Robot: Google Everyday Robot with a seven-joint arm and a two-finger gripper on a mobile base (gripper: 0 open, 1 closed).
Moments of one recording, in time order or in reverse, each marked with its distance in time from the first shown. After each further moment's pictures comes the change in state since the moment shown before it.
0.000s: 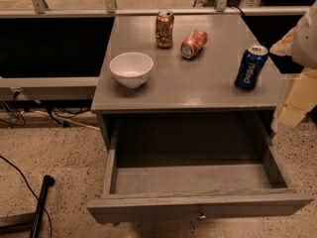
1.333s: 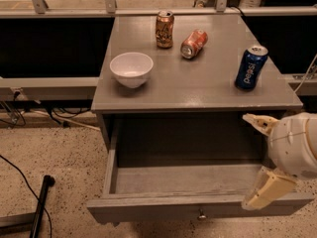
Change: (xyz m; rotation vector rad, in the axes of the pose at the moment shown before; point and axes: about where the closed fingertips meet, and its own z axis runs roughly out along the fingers) arm 0.002 0.103 0.103 0.046 -0.270 -0.078
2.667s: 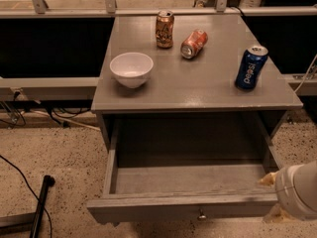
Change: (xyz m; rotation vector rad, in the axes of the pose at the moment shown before) arm 0.132 0.051 0.068 -0.117 0.301 -0.168
